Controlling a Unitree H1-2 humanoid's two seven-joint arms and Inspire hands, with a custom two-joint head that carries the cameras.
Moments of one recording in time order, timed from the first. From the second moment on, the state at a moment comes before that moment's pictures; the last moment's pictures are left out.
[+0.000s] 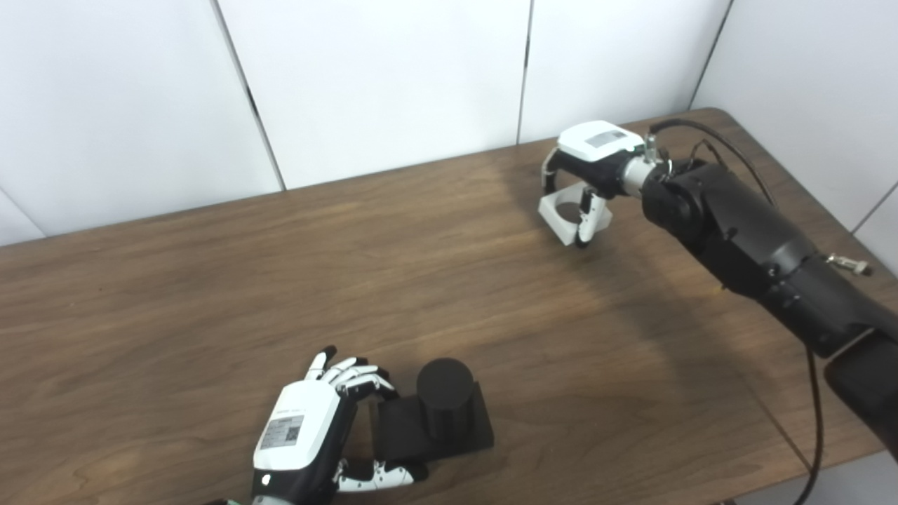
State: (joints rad) left arm 0.11 0.21 -0.48 -0.32 0.94 0.03 -0.16; right arm -0.54 -0.75 0.36 -0.04 -0.80 0.15 0.53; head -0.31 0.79
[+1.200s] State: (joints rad) left arm 0.07 0.14 -0.51 -0.29 1.00 0.05 -0.21; right arm -0.76 -0.60 0.26 -0.83 -0.49 0.43 1.16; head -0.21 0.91
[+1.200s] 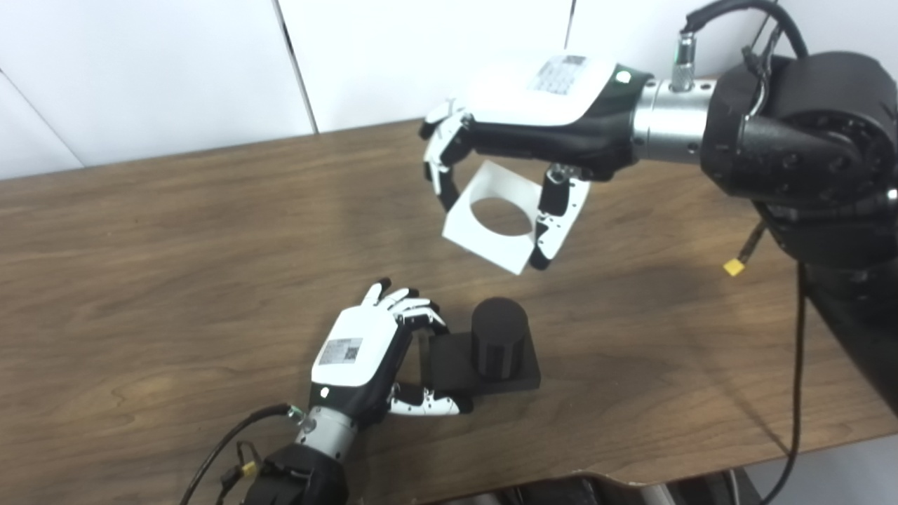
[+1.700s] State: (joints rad) left arm 0.07 0.14 -0.51 -0.29 1.00 0.06 -0.21; right arm -0.74 -0.60 0.32 -0.83 -0.46 0.43 1.16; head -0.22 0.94
